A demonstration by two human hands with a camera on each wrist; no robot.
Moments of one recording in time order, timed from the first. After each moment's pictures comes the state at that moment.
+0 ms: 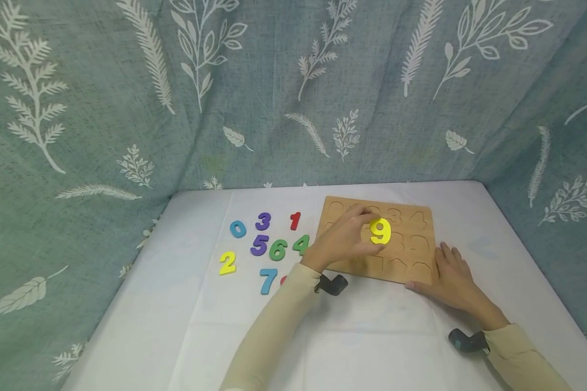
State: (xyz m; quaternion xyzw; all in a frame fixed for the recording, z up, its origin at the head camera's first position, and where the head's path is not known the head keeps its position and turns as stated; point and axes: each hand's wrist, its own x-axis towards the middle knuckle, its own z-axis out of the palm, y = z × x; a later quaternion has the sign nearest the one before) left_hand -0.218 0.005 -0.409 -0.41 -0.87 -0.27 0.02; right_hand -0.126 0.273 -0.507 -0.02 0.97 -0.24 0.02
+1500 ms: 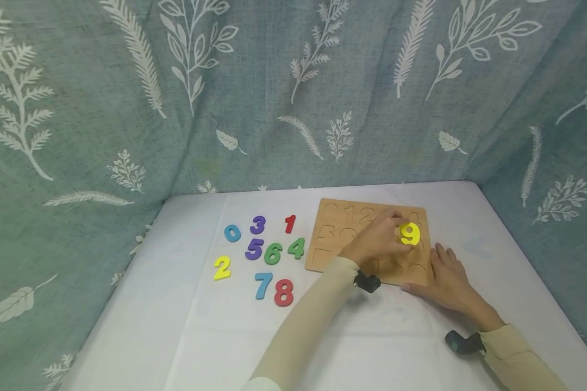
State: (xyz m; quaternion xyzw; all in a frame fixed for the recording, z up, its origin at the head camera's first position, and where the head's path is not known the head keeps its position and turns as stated) left_hand -0.243 0.094 -0.447 -0.39 -0.88 -0.25 -0.05; right_hand -0.128 0.278 -0.508 -0.02 0.97 -0.25 0.03
